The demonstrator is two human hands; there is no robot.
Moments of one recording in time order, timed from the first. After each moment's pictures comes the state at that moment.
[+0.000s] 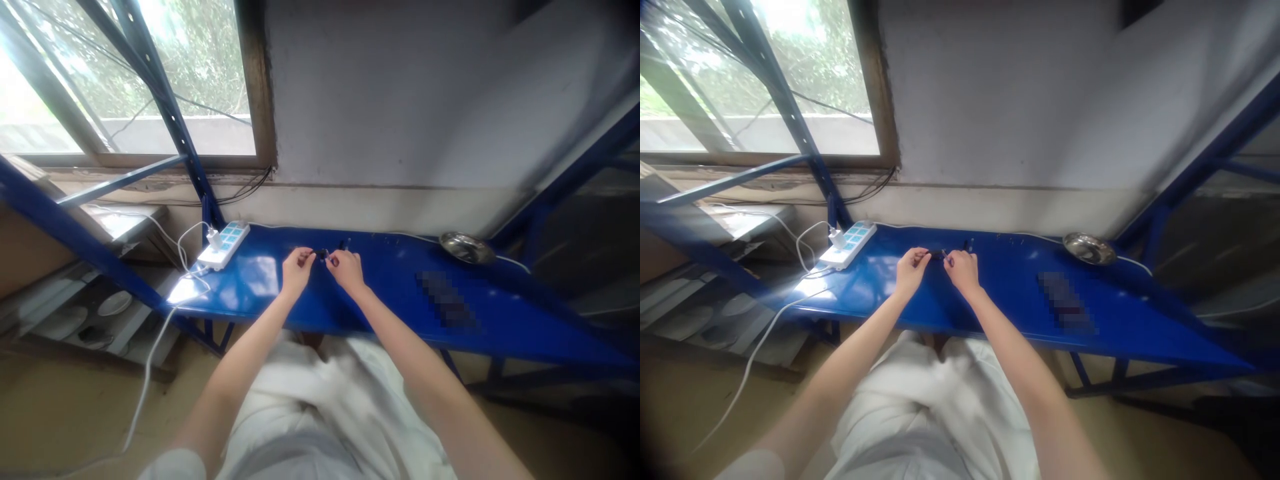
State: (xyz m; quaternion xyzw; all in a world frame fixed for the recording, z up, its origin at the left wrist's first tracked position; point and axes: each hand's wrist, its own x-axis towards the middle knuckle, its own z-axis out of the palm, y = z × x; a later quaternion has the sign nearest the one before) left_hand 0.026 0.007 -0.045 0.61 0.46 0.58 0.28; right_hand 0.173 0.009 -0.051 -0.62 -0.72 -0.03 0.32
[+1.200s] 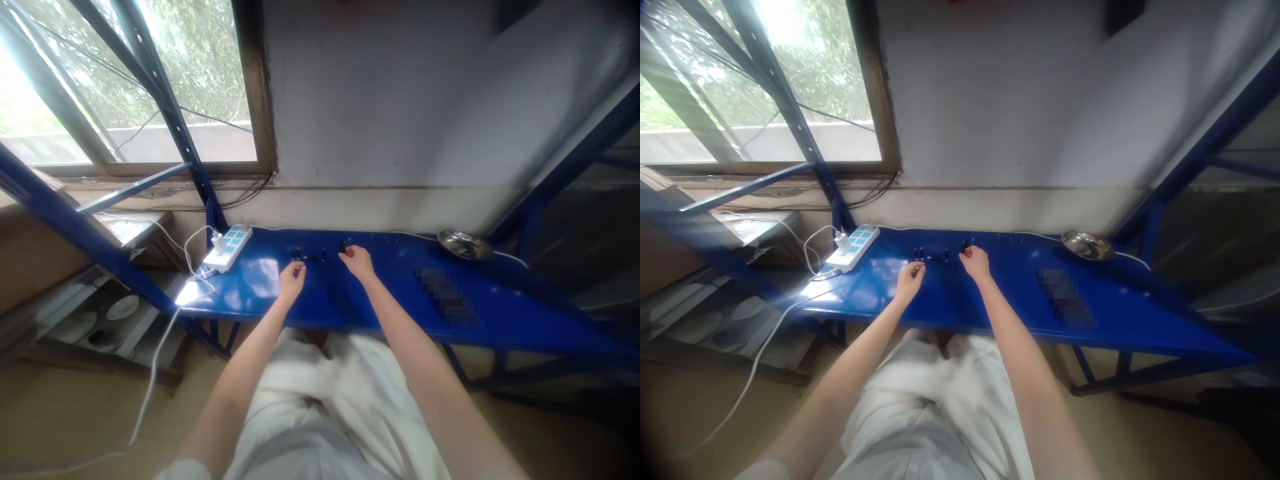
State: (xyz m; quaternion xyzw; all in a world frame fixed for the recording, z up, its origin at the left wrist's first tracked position) left_hand -0.001 0.011 -0.088 0.65 0.53 0.49 0.25; right_hand 0.202 0.023 -0.045 -0.71 -0.57 0.20 0.37
